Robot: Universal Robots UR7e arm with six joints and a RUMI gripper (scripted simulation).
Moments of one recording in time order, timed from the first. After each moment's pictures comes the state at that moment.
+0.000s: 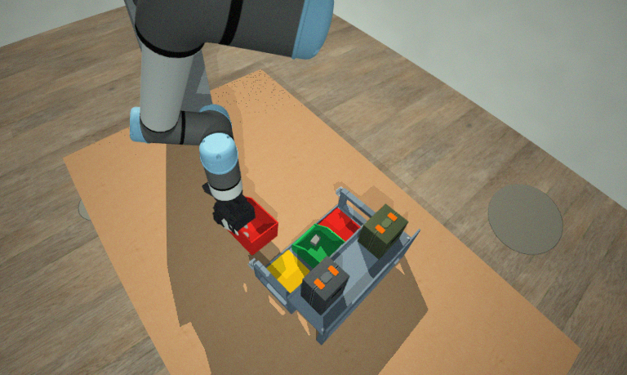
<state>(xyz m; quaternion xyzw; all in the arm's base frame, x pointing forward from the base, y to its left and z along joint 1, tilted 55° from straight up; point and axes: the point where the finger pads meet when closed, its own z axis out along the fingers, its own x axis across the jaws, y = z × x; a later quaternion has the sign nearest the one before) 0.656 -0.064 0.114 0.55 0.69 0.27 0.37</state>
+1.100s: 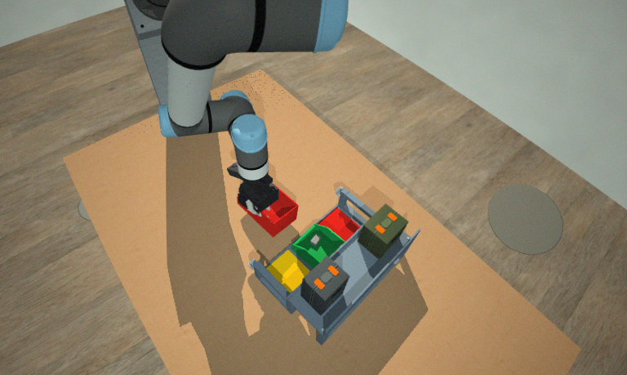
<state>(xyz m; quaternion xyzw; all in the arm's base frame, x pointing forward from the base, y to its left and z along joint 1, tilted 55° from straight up) 0.645 0.017 0.093 0.56 0.69 0.27 0.37</state>
